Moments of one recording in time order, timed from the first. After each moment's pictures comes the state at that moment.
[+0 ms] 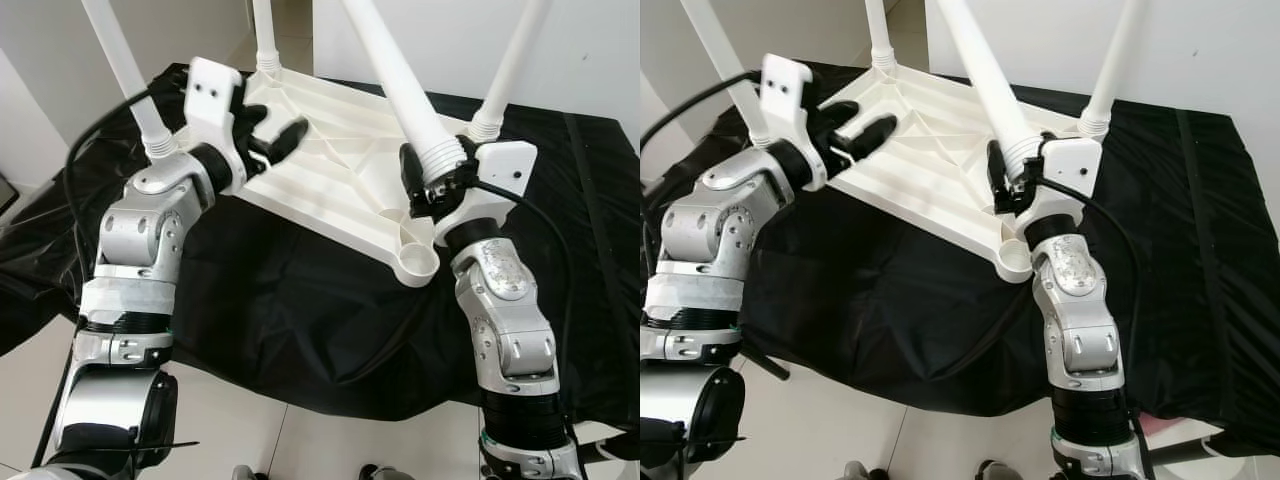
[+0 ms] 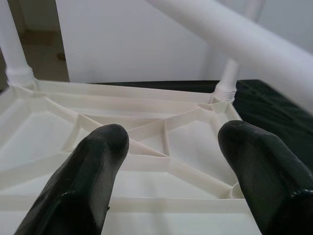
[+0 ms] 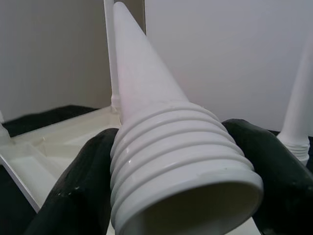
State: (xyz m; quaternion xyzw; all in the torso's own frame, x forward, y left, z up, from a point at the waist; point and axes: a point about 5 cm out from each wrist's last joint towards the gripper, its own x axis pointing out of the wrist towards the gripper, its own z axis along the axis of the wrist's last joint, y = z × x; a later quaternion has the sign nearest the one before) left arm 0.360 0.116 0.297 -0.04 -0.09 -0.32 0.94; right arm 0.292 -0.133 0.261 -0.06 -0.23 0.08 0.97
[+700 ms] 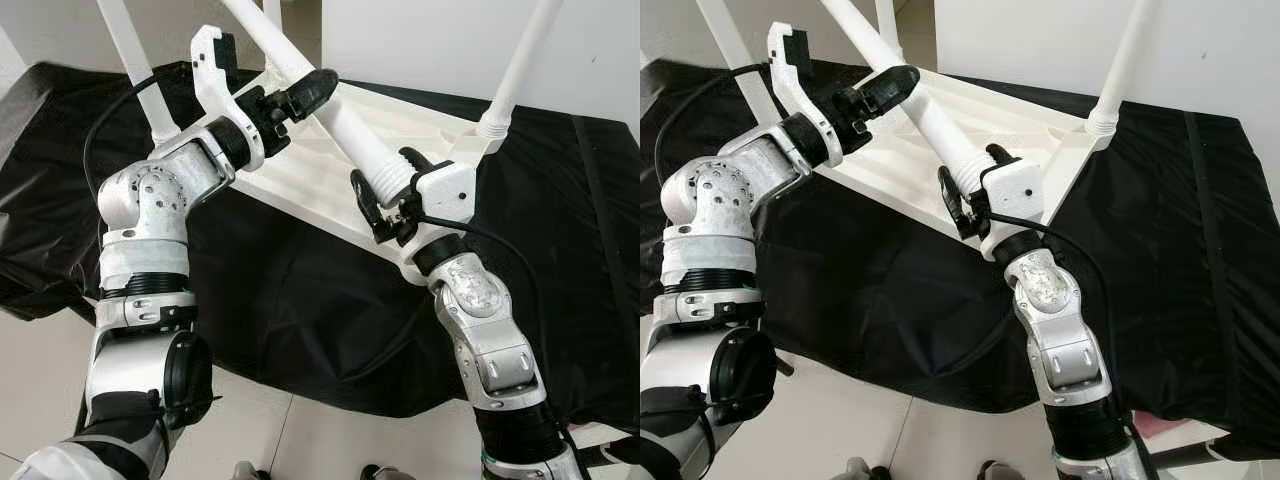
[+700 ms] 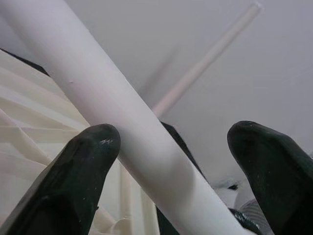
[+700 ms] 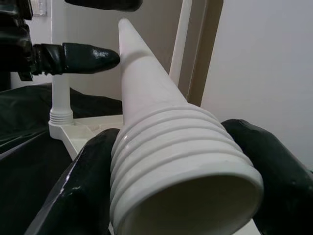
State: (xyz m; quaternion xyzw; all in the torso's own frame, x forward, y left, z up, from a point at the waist) left arm 0.364 0.106 0.323 -0.30 -0.05 -0.39 0.87; right arm 0.283 -0.098 0.256 -0.12 -0.26 0.19 0.94
